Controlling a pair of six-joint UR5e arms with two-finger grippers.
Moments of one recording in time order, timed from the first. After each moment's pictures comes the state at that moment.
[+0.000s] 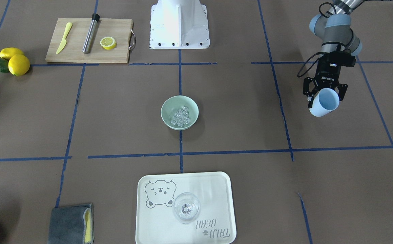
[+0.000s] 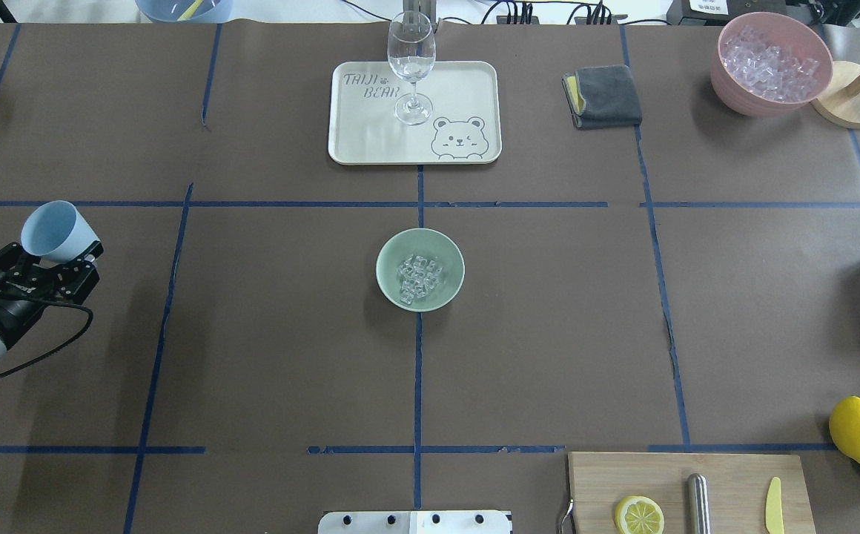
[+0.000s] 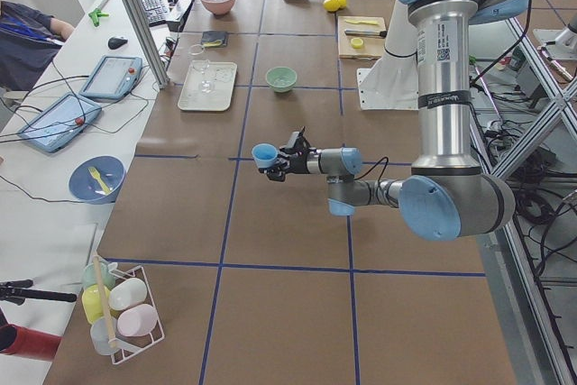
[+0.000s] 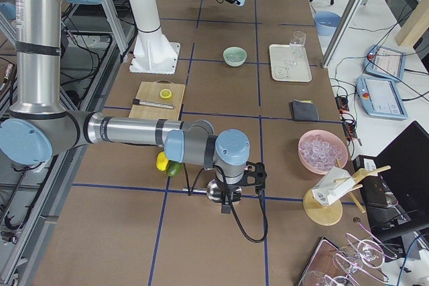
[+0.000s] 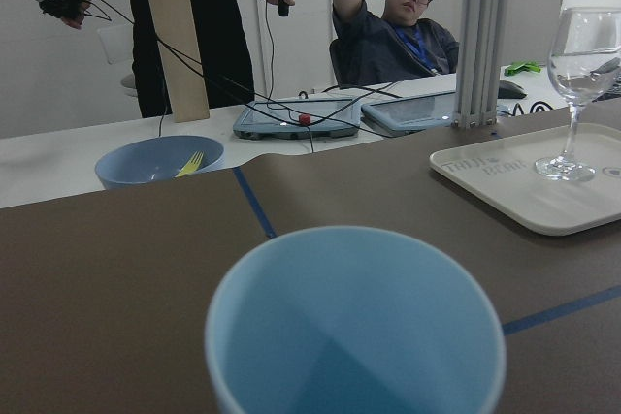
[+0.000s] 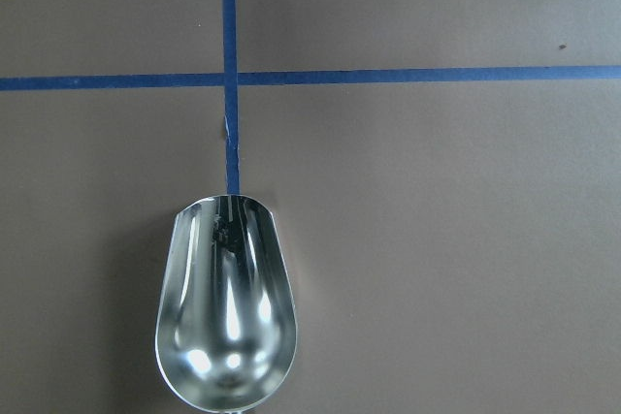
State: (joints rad) left arm -0.42 -1.43 -1.48 -3.20 -0.86 -0.81; right arm 1.65 -1.67 1.67 -1.65 2.31 -0.08
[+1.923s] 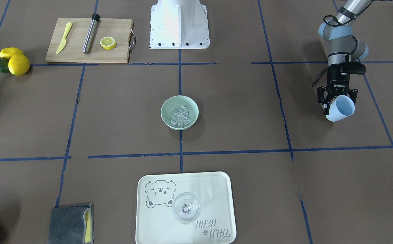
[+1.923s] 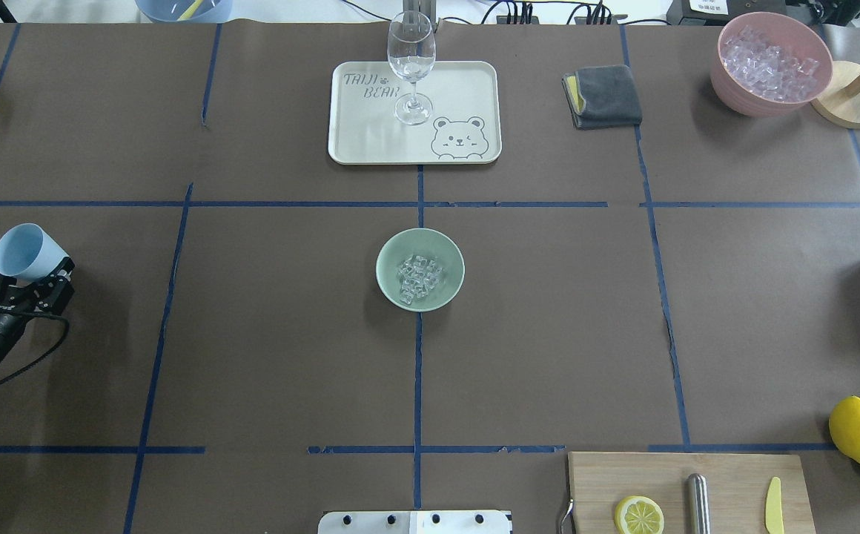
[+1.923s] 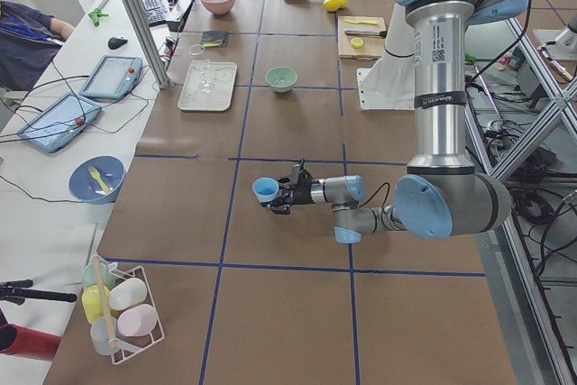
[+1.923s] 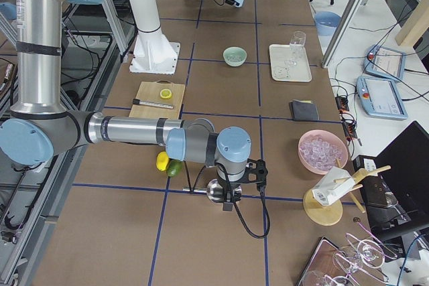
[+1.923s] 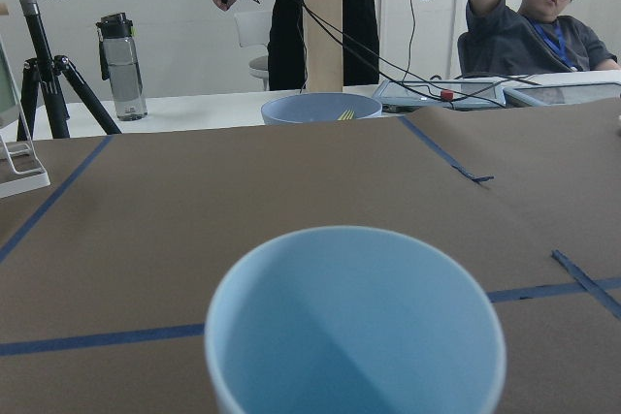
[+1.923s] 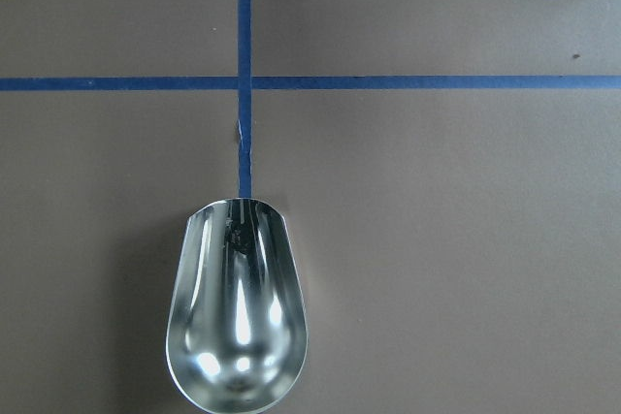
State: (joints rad) left arm -0.36 -1.45 -1.30 -3.25 -0.75 -0.99; right arm 1.65 -1.67 1.68 -1.65 2.31 -0.08
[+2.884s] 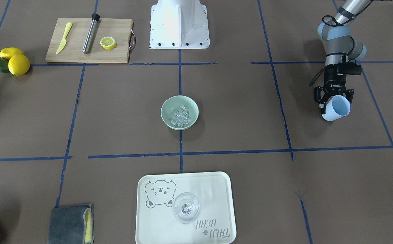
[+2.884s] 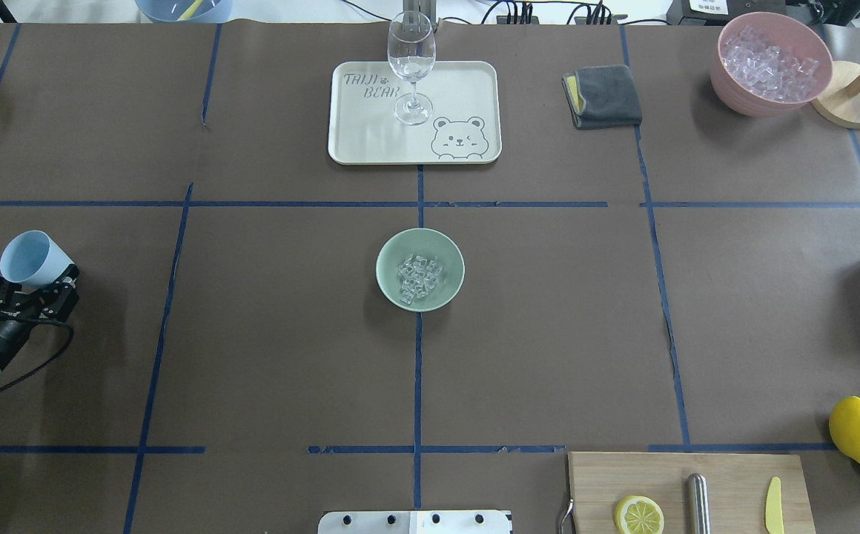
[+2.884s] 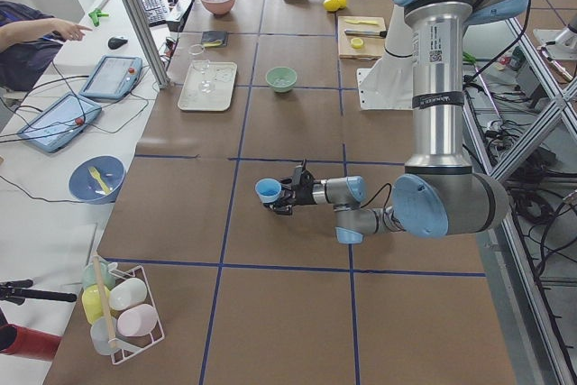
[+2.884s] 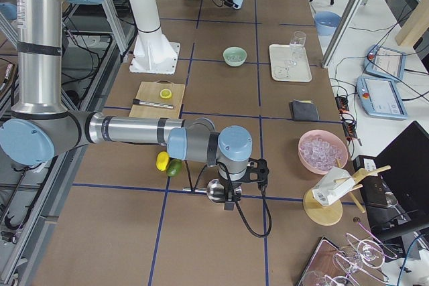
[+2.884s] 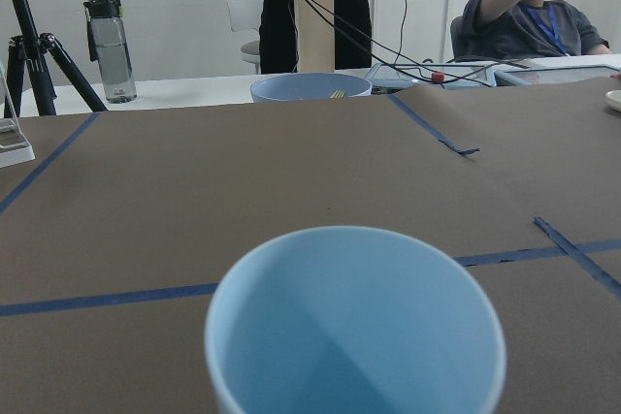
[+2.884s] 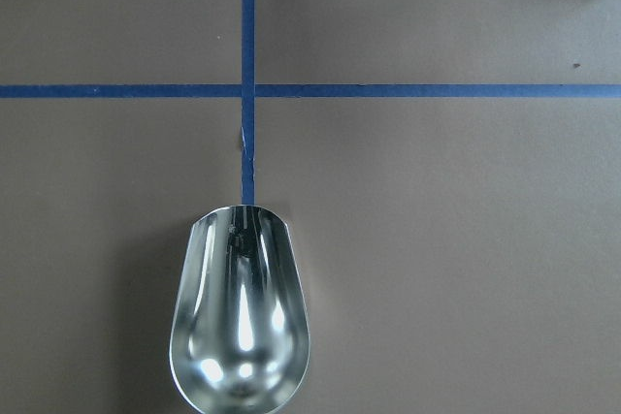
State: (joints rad) left arm -0.35 -1.45 -1.29 -3.25 -0.75 -0.99; right arm 1.65 -1.66 1.68 -1.65 2.31 -0.08
